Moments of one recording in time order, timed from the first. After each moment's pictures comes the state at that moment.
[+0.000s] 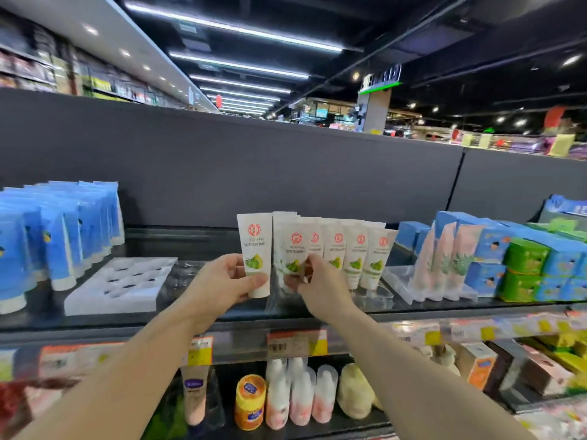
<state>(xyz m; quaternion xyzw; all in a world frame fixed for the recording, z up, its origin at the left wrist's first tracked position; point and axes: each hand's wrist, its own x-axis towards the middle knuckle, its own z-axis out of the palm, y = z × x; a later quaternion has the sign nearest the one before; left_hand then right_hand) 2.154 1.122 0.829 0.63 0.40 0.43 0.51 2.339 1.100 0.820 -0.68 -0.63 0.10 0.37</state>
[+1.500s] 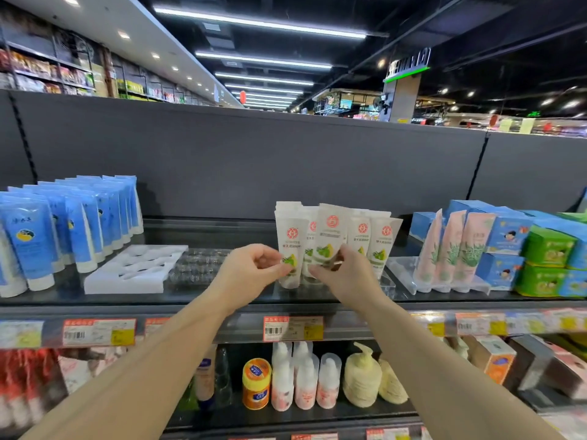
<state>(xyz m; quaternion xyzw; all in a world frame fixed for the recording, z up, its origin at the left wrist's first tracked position) 2.190 1.110 0.827 0.72 0.45 0.40 0.33 2.382 1.074 0.826 -0.62 -0.62 0.18 0.45</state>
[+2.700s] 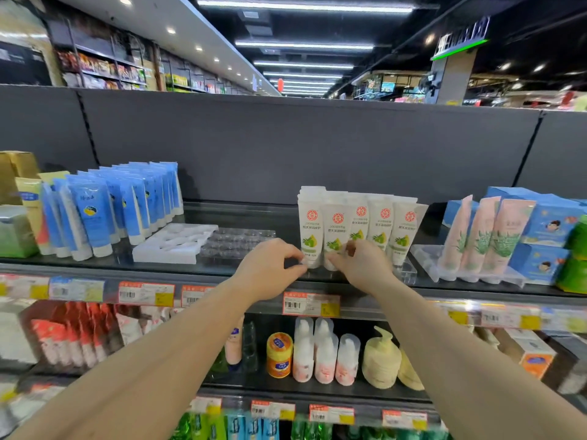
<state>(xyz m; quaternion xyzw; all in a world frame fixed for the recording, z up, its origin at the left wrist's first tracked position) 2.194 1.088 0.820 0.83 0.50 0.24 0.07 2.386 1.091 0.814 -0.71 -0.62 0.13 0.31</state>
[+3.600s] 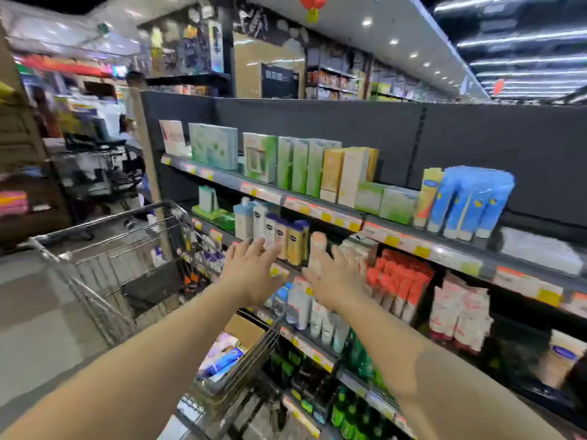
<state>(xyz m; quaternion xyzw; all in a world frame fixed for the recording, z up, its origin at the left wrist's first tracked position) 1.626 0.791 0.784 0.55 0.83 0.08 -0.05 1.772 0.894 0.769 -0.45 -0.88 0.10 0.12</state>
